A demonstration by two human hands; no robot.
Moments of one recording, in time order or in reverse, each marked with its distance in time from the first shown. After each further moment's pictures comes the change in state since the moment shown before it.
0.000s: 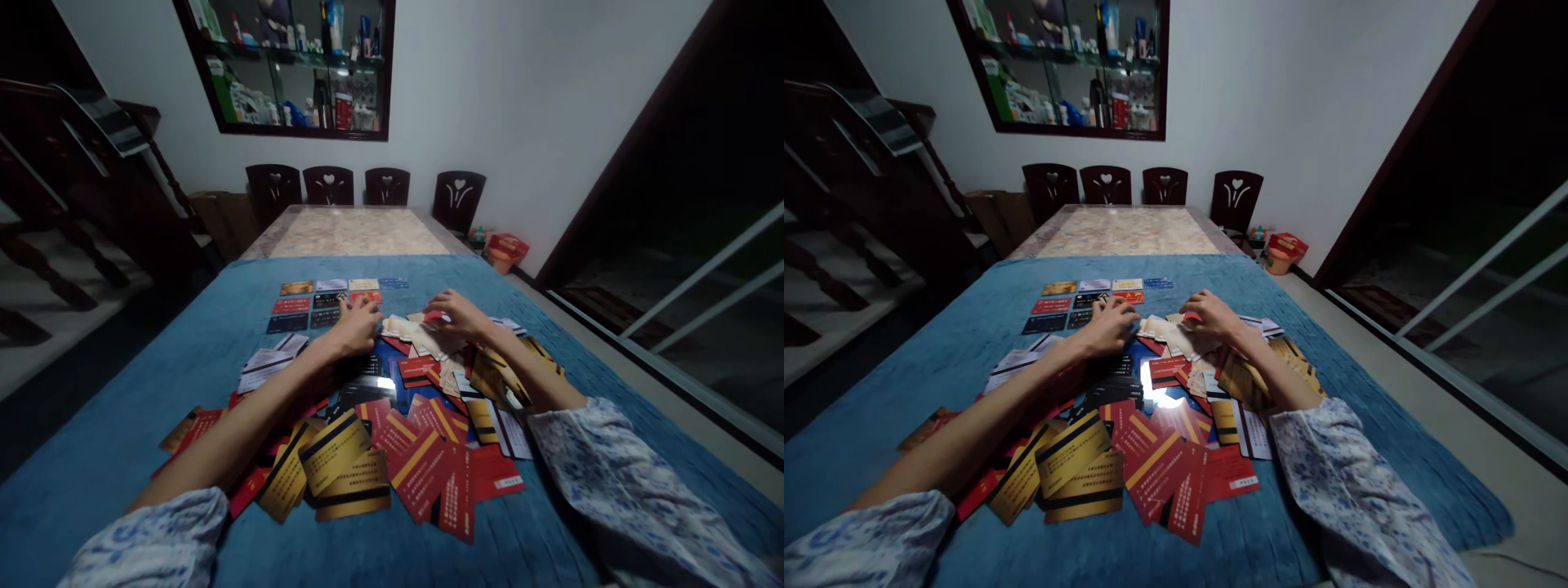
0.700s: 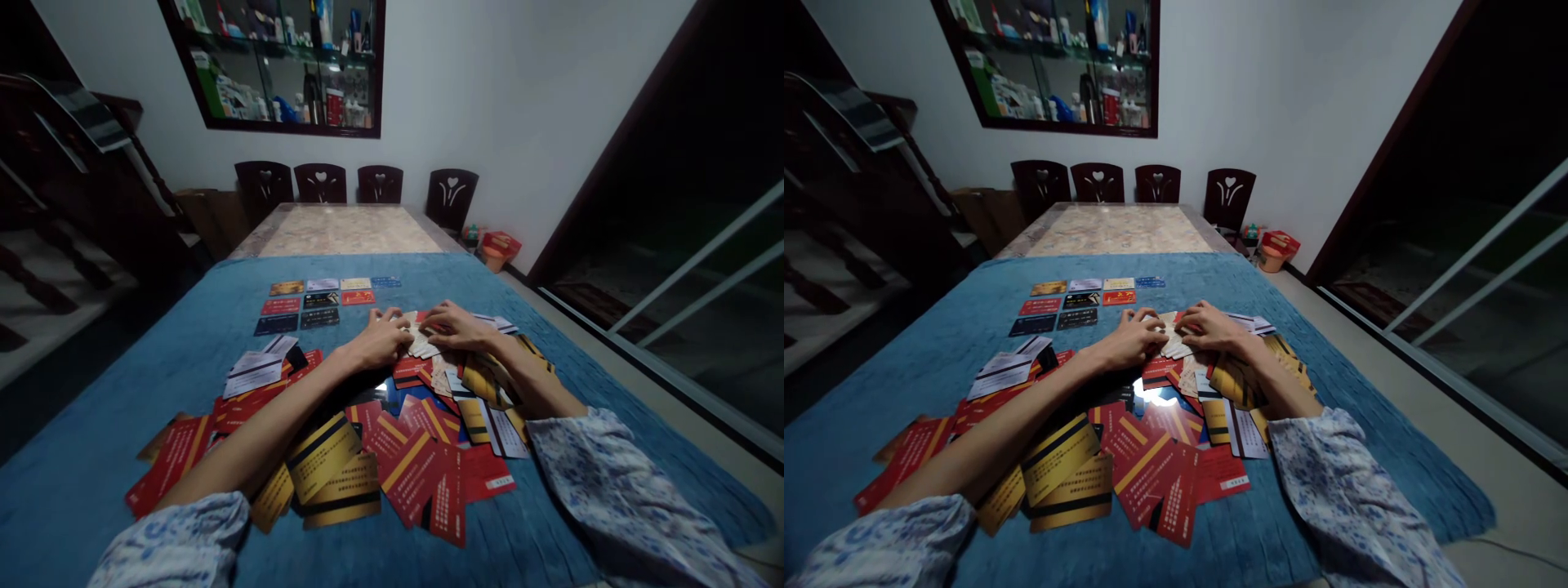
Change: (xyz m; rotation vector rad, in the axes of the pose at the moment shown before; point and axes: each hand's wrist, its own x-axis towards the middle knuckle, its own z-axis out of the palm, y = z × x) left_hand 0.017 0.048 0.013 -0.073 0.002 0.275; right_hand -0.026 0.005 0.001 0.158 -0.118 -0.064
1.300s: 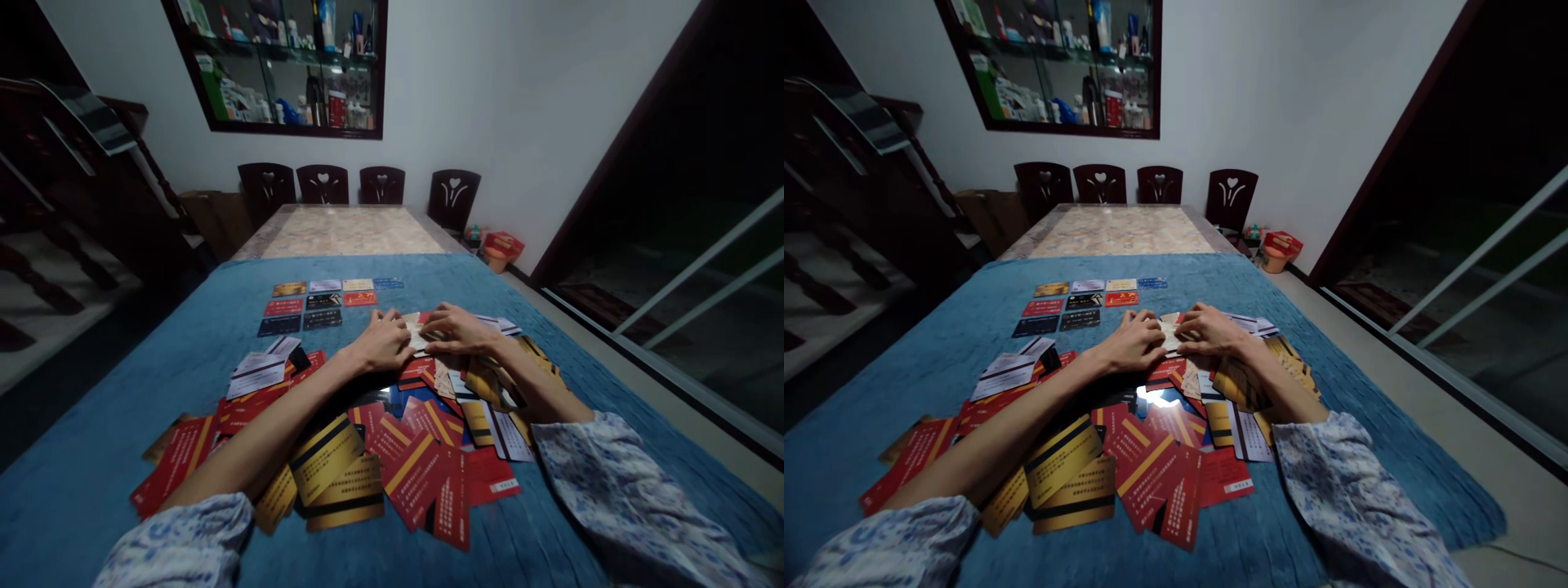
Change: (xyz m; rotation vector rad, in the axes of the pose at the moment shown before) left_hand -0.004 0.004 -0.002 0.013 0.067 -0.018; right_hand 0.000 -0.010 -0.004 -0.073 -0.007 -0.125
